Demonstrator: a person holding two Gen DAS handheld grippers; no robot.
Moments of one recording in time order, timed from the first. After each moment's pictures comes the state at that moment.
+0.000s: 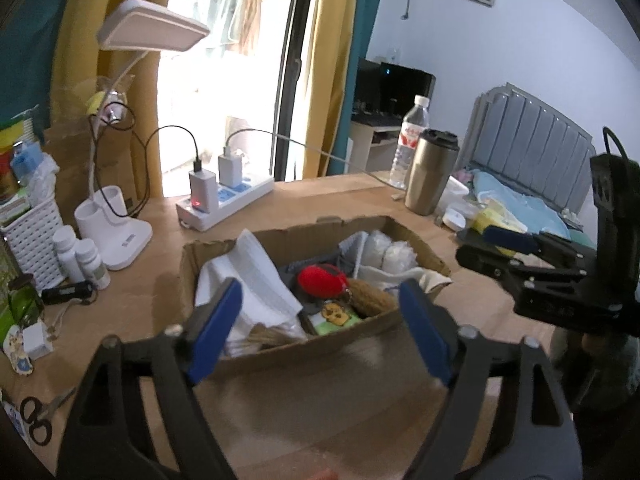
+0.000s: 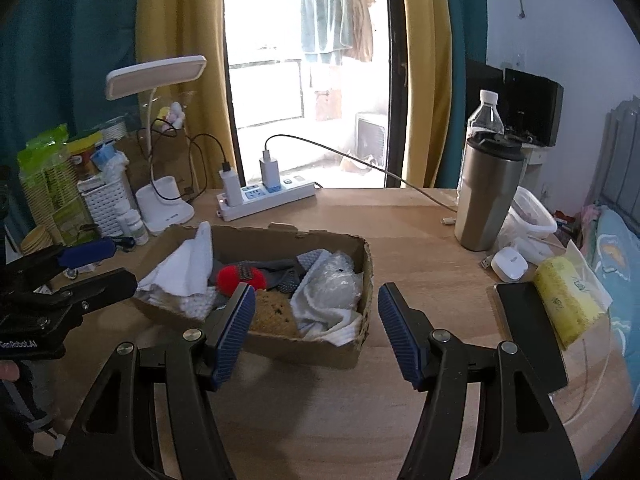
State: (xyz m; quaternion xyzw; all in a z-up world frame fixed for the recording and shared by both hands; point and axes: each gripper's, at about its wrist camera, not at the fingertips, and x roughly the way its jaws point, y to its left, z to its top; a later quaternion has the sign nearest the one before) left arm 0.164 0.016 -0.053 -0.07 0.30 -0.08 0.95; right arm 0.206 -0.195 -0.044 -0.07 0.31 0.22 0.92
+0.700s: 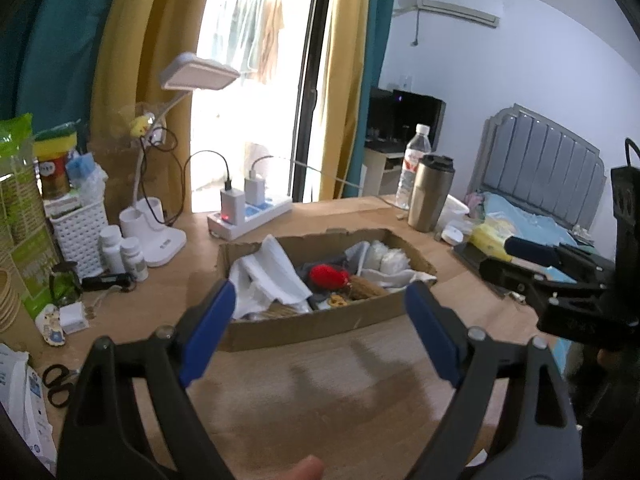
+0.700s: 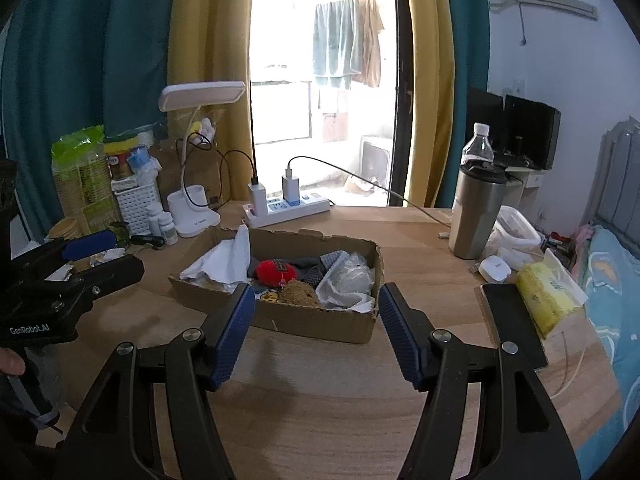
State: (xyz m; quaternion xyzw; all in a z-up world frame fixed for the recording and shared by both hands) left arm 0.095 0.017 -0.032 -0.07 0.25 -0.04 0.97; right arm 0.133 -0.201 -0.017 -0.08 0.27 0.23 0.93
